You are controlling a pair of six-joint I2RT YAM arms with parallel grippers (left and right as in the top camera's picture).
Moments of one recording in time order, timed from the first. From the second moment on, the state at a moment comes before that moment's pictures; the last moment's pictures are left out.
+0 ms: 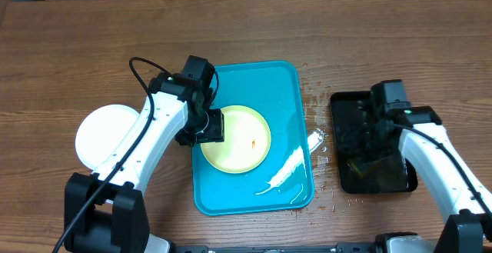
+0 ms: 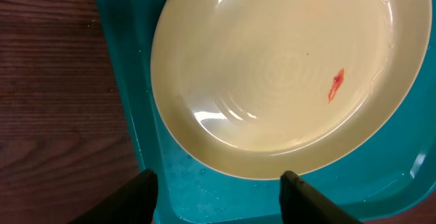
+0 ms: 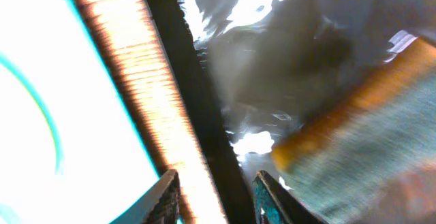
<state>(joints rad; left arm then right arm) -0.30 1.66 1.24 -1.13 0.13 -0.36 0.08 1.45 0.89 -0.88 -0.27 0.38</state>
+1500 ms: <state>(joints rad) -0.30 1.66 1.24 -1.13 0.13 -0.34 0.38 1.58 0.89 -0.67 -0.12 0.36</state>
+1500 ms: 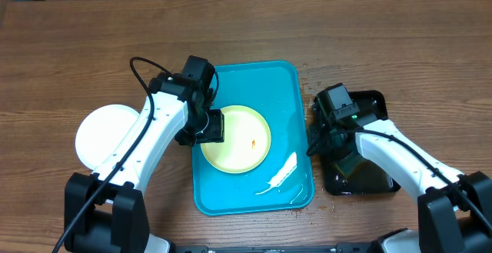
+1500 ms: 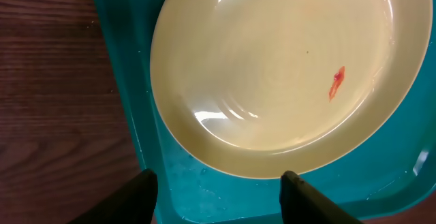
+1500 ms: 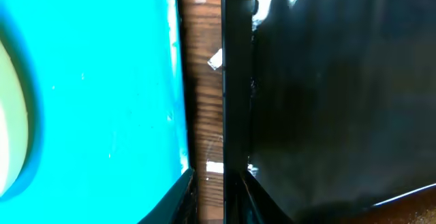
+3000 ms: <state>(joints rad) -0.30 1.66 1.24 -1.10 0.13 -0.33 0.14 1.49 0.94 -1.02 -0.09 0.60</state>
